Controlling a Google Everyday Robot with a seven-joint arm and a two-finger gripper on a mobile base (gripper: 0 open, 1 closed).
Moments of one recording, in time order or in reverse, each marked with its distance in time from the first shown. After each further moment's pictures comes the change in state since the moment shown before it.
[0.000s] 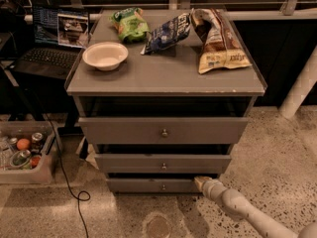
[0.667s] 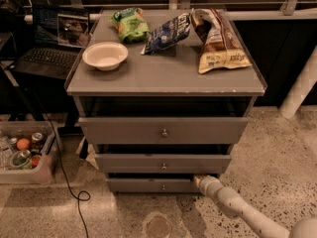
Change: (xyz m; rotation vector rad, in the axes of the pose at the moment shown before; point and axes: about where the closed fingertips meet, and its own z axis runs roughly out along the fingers) arm -0.010 -0.006 0.021 0.055 -0.037 -0.003
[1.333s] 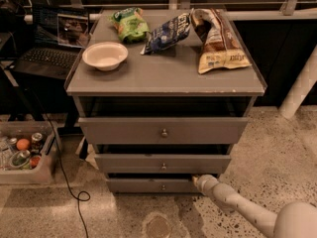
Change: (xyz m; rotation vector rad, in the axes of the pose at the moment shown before) arm 0.004 0.005 0.014 0.006 0.062 -0.013
